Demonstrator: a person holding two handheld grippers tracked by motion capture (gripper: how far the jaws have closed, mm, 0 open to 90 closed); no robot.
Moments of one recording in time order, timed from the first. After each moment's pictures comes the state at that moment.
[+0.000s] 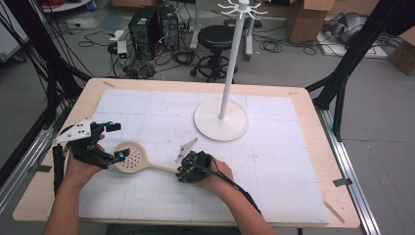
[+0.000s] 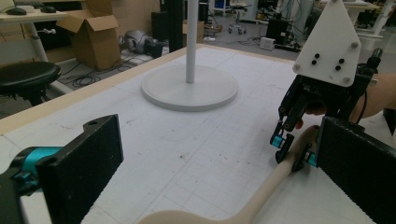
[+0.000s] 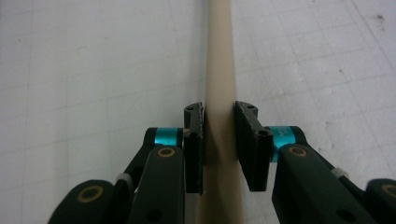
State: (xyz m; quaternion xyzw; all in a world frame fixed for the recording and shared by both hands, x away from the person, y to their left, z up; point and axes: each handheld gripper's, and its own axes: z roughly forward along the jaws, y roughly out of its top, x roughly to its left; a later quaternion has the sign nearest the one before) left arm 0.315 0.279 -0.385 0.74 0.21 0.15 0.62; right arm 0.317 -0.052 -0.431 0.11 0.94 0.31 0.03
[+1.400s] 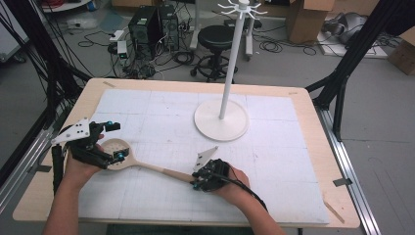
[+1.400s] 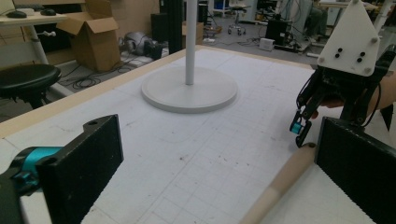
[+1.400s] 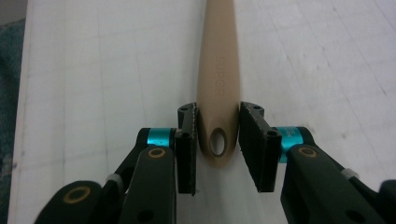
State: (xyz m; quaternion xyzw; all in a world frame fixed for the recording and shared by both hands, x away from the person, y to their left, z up) left arm 0.314 0.280 -0.383 0.74 0.21 0.15 0.62; right arm 0.297 -0.097 -0.431 0.11 0.94 0.32 0.04
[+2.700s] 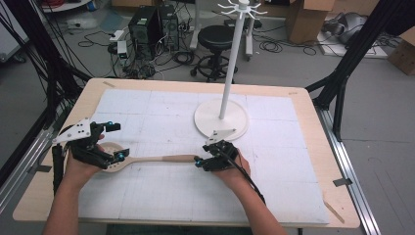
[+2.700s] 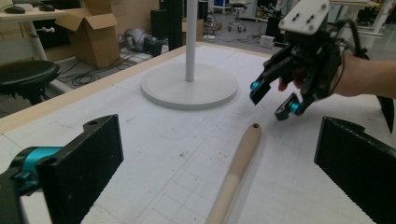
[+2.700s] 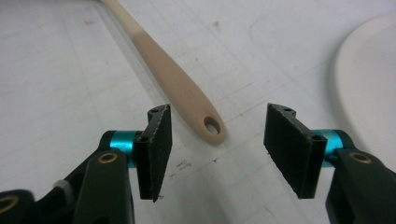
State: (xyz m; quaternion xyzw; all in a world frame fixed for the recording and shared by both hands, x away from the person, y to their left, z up) left arm 0.315 0.279 -0.384 0.75 0.21 0.15 0.61; right arm 0.333 -0.128 -0.416 0.25 0.87 0.41 0.10
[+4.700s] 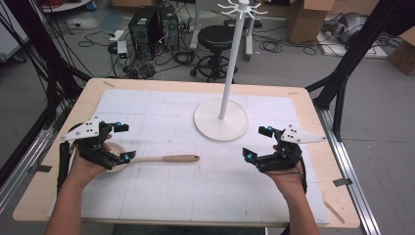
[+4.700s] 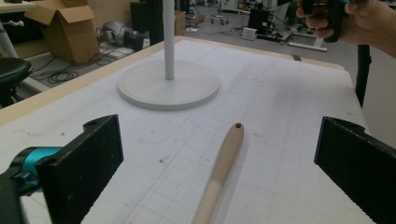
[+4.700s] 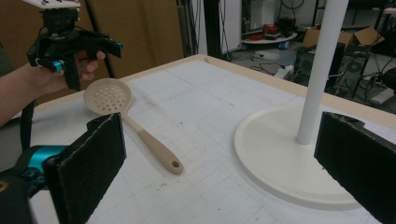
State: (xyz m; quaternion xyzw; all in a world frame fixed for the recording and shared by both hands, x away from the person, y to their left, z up) left arm 0.320 0.262 -0.381 0.77 0.18 0.11 0.61; right arm 0.290 -0.262 -0.351 0.28 0.73 0.60 0.16
